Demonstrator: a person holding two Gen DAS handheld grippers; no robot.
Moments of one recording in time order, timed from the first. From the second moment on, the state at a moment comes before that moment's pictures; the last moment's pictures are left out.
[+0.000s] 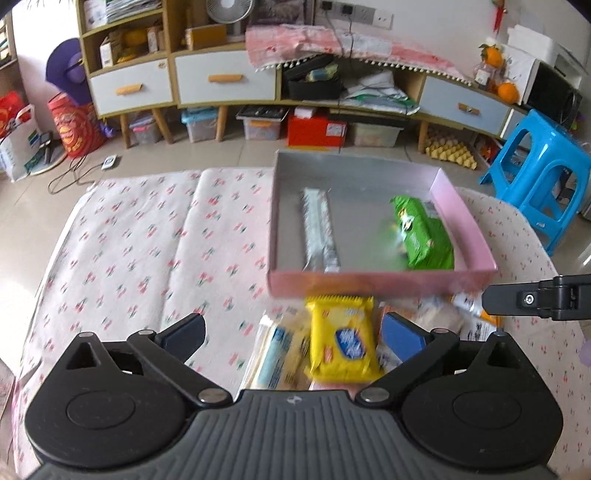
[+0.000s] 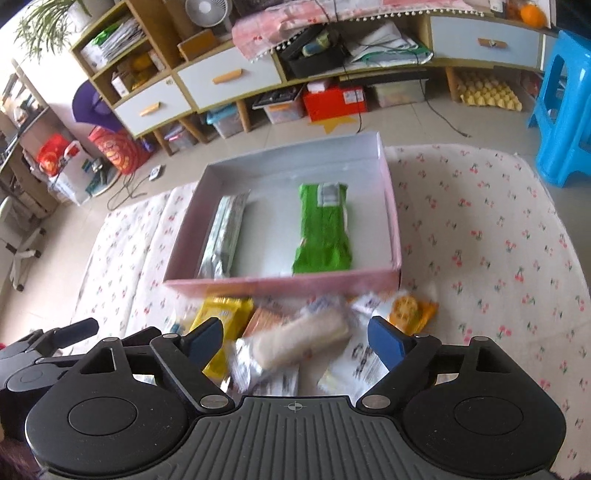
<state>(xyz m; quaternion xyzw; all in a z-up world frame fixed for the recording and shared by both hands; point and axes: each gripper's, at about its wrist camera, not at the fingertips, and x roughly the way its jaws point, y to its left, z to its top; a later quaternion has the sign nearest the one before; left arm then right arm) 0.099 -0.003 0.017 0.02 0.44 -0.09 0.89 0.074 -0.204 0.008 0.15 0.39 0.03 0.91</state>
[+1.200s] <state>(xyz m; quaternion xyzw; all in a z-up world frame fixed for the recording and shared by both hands) -0.010 0.073 -0.051 -0.02 0.44 -0.10 0.89 -0.021 -0.144 -0.093 -0.10 0.38 0.25 0.88</state>
